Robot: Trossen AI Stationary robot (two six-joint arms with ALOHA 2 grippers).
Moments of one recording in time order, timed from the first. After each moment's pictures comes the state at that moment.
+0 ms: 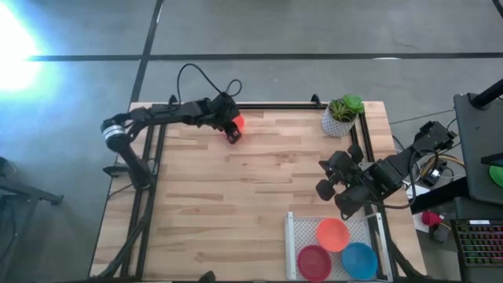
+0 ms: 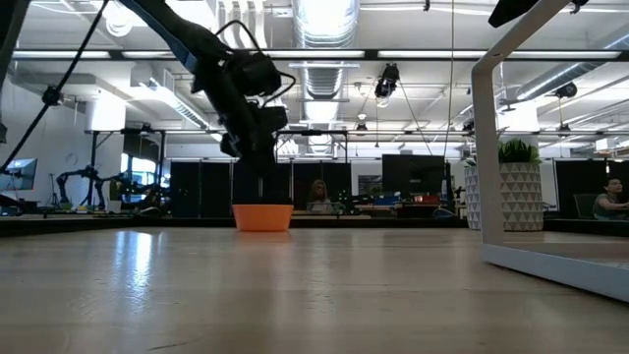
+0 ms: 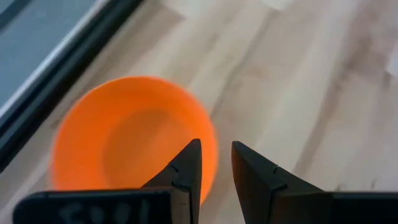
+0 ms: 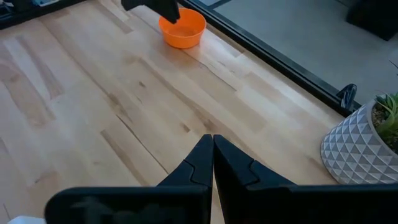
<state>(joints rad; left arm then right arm) 0.55 1.65 1.14 -0.40 0.04 -0.04 0.60 1.25 1.25 -1.35 0.89 1.26</state>
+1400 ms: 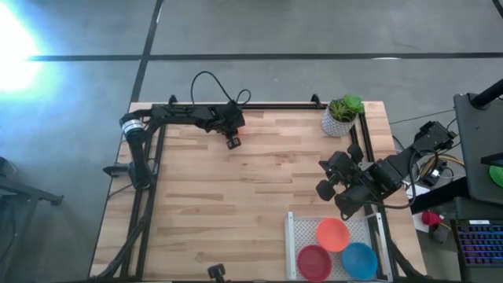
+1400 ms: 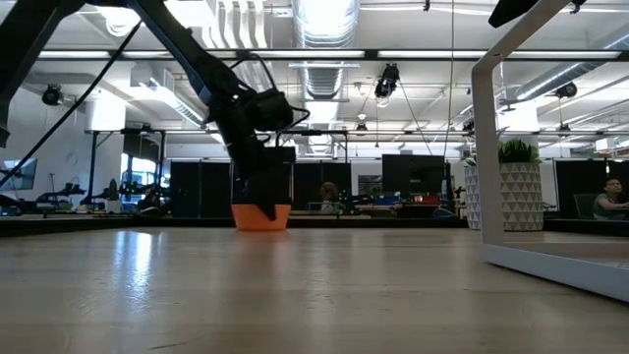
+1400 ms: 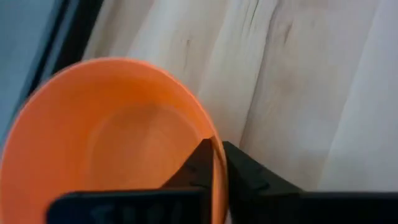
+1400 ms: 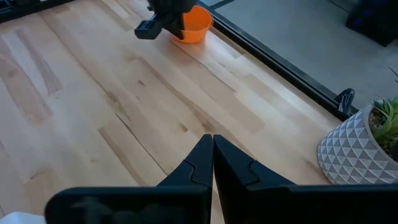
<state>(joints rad) 0.54 1.83 1.14 -0.31 -0.09 0.27 0.60 1.25 1.25 -1.35 0.89 1.23</state>
